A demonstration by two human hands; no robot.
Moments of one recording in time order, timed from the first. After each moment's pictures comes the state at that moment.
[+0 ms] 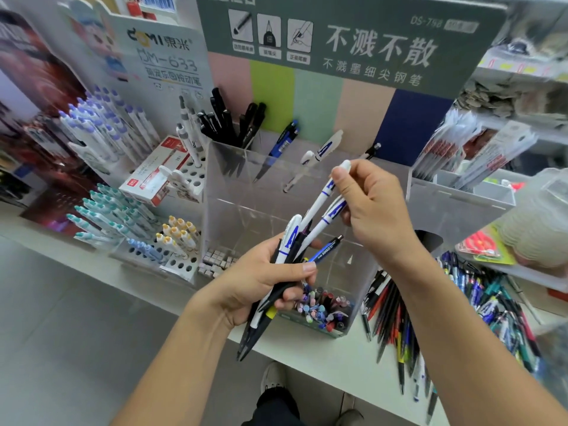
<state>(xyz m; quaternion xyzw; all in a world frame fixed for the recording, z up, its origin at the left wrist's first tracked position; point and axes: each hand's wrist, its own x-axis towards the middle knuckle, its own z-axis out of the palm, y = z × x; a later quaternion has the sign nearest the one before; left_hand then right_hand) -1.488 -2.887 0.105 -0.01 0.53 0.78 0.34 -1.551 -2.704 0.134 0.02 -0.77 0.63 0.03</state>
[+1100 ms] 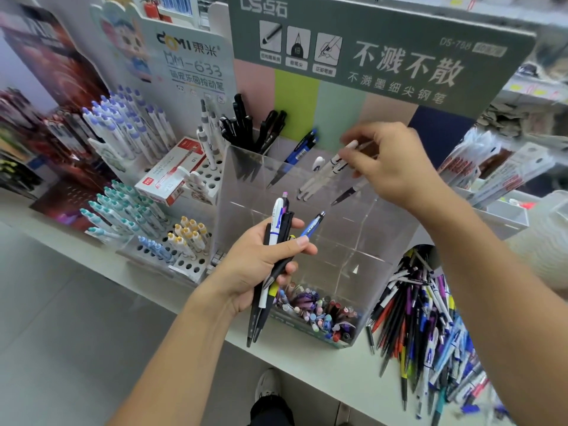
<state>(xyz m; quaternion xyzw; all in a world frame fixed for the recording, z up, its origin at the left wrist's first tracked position) -1.504 -2.896 0.112 -0.10 0.57 0.79 0.20 -1.619 -2.696 0.177 0.16 -0.93 0.31 0.09</state>
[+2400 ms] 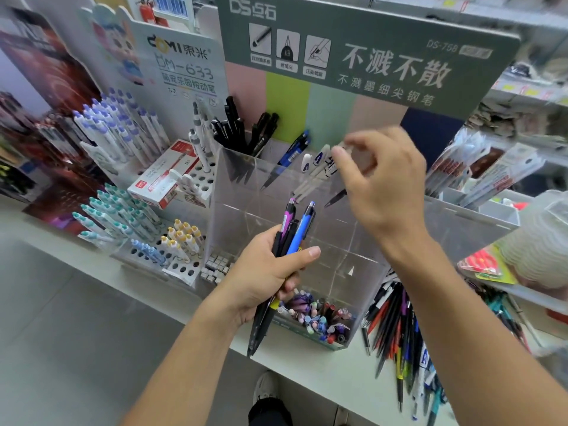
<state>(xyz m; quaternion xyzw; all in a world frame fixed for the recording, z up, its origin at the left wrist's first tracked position) -1.499 -2.879 0.111 -0.05 0.64 0.74 0.19 -1.576 -2.715 0.167 0.07 -0.91 0.34 0.24</state>
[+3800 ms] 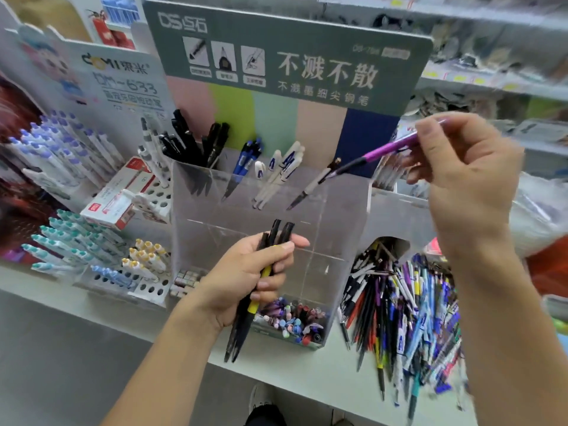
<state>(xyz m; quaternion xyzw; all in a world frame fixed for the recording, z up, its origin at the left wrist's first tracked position) -1.511 -2.859 0.123 -0.01 0.54 0.78 0.32 -1.545 -2.620 0.200 0.01 -0.73 0.61 0.29</state>
